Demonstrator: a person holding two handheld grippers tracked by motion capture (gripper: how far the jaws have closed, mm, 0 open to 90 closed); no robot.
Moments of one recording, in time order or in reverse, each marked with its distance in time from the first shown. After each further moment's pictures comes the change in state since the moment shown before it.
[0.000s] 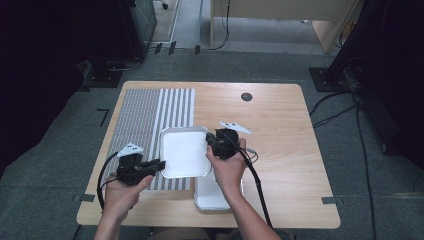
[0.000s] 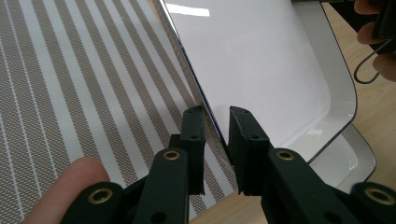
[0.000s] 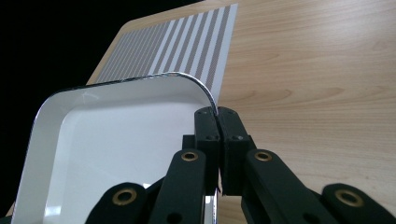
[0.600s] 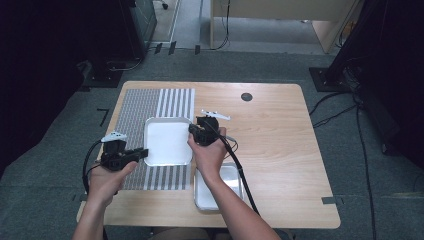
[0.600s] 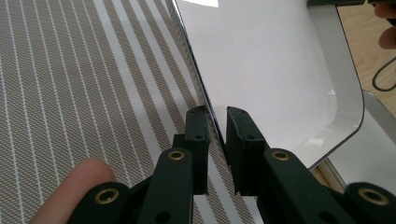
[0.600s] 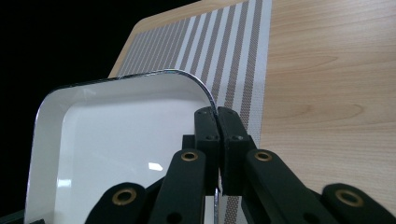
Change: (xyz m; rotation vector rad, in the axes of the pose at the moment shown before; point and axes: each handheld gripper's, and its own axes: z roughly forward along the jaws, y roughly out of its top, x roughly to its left) left arm 0.057 0.022 -0.003 0.017 0.075 -0.019; right arm 0.033 0.016 0.053 0.044 0.030 0.048
